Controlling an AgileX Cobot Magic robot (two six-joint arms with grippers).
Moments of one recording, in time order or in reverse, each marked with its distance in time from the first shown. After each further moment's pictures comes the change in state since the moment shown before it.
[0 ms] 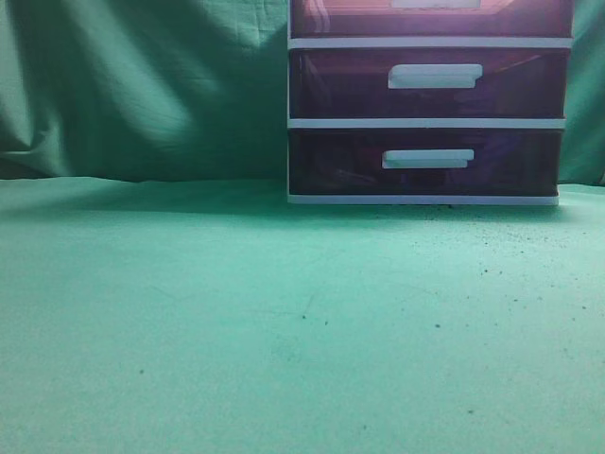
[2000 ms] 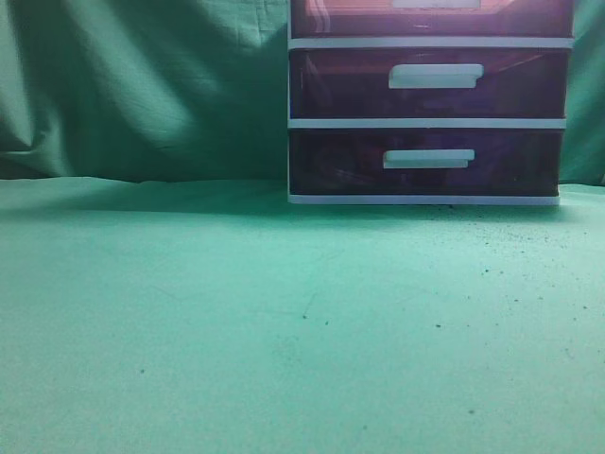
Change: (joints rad) left arm -0.387 -0.274 -0.364 1.121 -0.331 -1.163; right arm 0.000 0.015 -0.091 0.165 -0.563 0.007
